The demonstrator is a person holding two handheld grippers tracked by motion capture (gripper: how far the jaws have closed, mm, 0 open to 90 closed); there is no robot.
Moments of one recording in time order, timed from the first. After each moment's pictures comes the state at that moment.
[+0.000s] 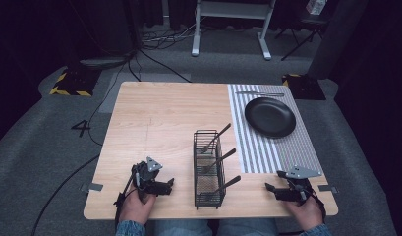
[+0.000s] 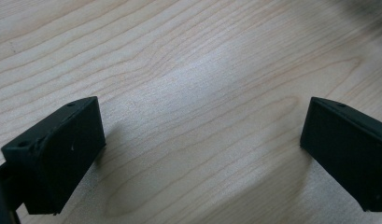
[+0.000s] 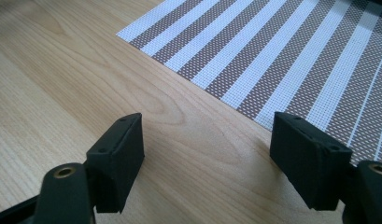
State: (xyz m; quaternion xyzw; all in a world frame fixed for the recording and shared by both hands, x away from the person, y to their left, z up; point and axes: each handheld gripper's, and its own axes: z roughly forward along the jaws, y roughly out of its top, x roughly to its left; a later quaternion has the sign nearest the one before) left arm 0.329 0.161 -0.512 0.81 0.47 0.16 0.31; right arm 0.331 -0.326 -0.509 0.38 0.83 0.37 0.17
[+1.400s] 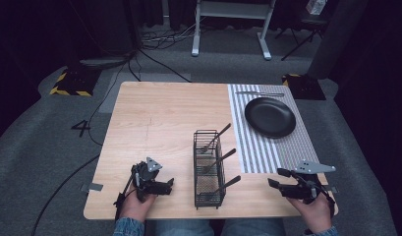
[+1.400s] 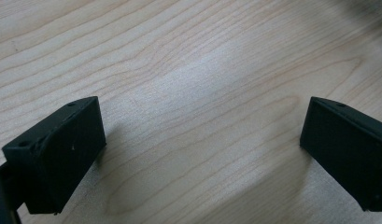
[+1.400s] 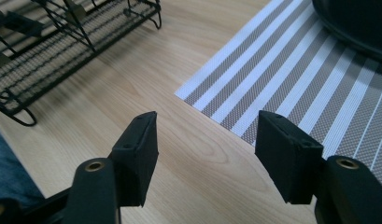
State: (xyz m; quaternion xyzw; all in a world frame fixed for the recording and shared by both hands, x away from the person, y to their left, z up) left arm 0.329 0.161 -0.512 0.81 0.47 0.16 0.31; right arm 0.314 -0.318 -0.444 0.37 0.82 0.41 0.14
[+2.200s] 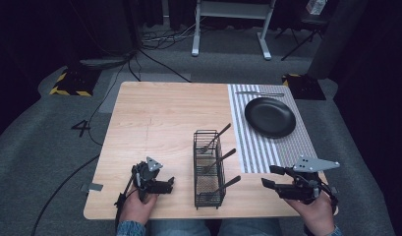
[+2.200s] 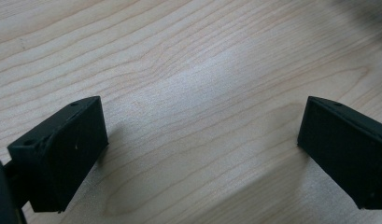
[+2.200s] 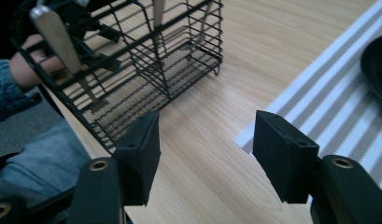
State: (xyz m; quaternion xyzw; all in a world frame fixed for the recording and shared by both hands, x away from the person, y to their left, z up) left arm 0.328 0.158 -0.512 0.80 0.49 0.17 0.31; right arm 0.296 -0.282 -0.388 0.32 0.83 0.45 0.11
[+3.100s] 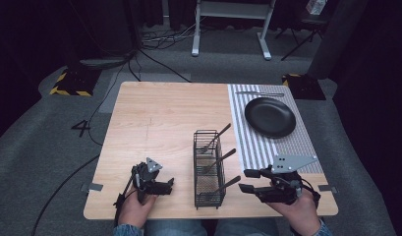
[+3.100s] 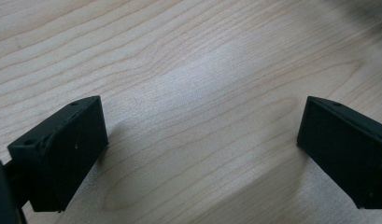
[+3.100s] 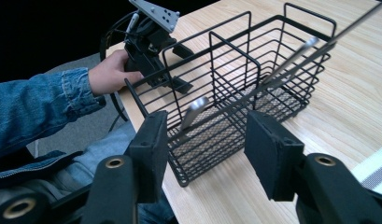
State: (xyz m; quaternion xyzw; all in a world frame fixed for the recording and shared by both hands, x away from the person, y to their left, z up) left arm 0.326 0.160 -0.513 0.80 0.48 0.17 0.32; right arm 0.287 -0.219 -0.356 0.23 0.85 0.47 0.05
